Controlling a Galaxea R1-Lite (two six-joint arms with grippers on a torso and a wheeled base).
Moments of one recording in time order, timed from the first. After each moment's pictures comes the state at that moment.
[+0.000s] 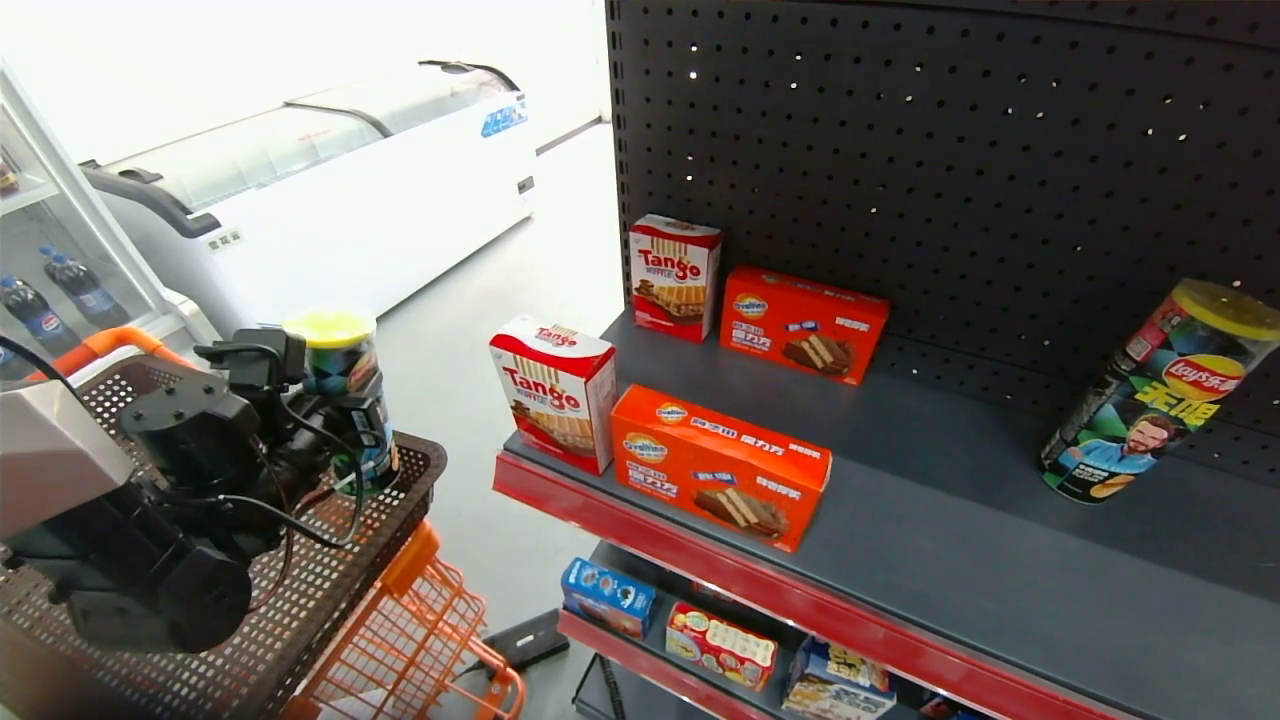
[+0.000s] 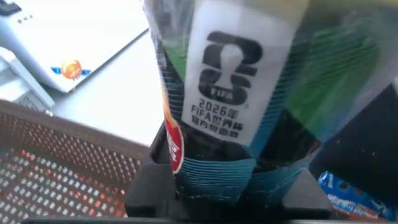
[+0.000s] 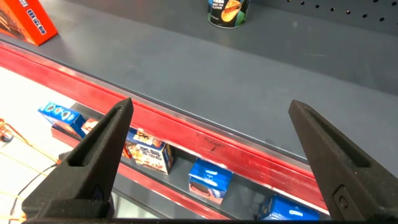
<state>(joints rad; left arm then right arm) 0.05 2.08 -0.62 -1.56 -0.01 0.04 0.00 0.00 0.00 0.00 0.00 0.00</state>
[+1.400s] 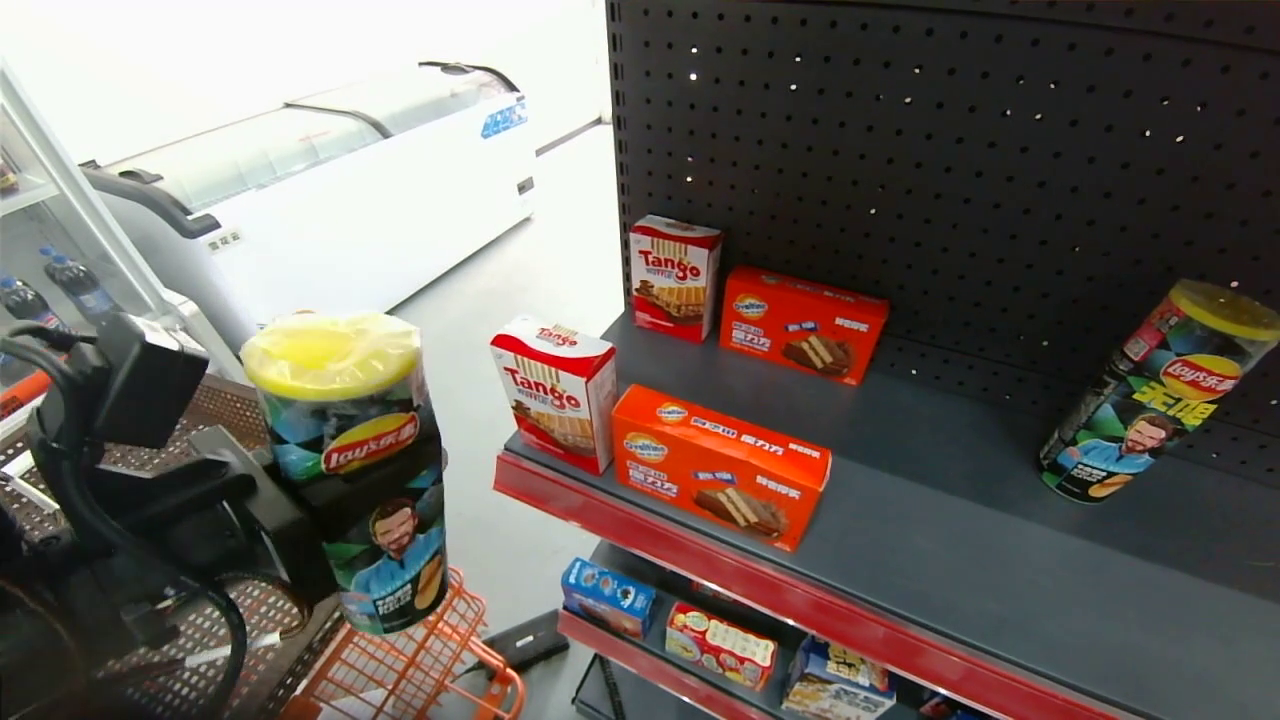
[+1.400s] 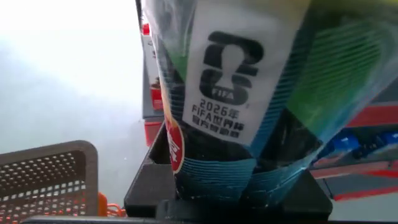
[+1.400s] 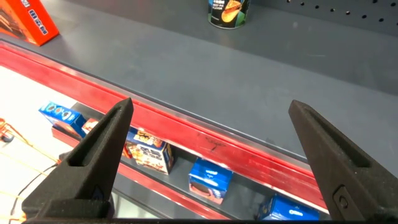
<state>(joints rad) -0.31 1.26 -0.39 -0.81 -0.32 0.03 0.00 0.00 0.00 0.00 0.00 0.00</state>
